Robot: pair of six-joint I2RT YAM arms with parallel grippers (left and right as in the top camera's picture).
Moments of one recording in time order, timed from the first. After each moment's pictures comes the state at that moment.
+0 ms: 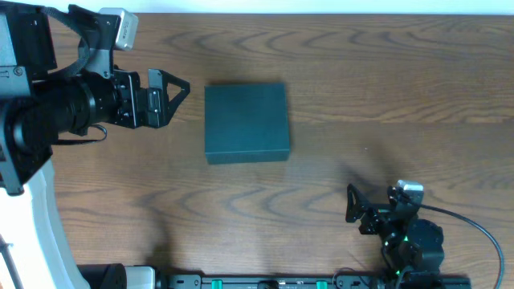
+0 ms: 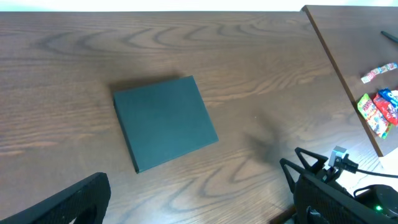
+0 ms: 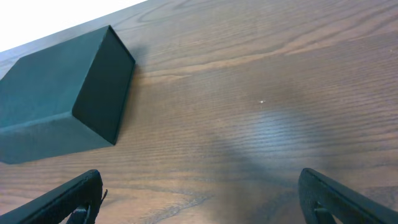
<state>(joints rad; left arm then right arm) 0.01 1.54 2.36 -1.69 0.57 0.04 0.07 0.01 0.16 -0.59 -0.12 0.32</state>
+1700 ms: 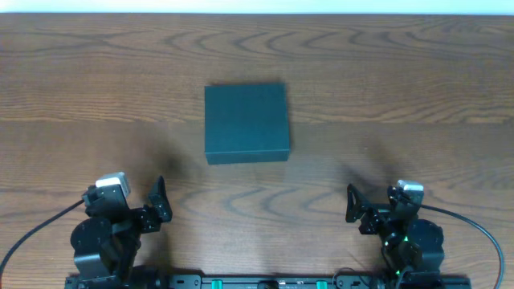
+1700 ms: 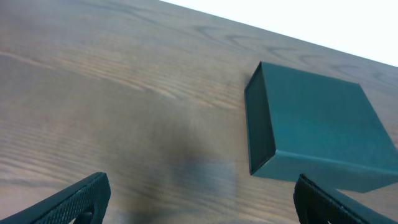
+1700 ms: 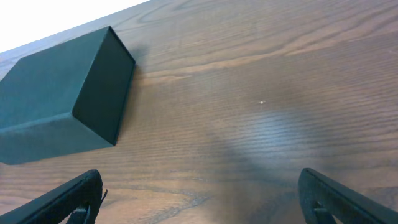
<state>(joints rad) 0.12 0.19 0.48 -0.75 0.13 -0.19 0.07 0.01 0.16 -0.59 -0.11 0.32</state>
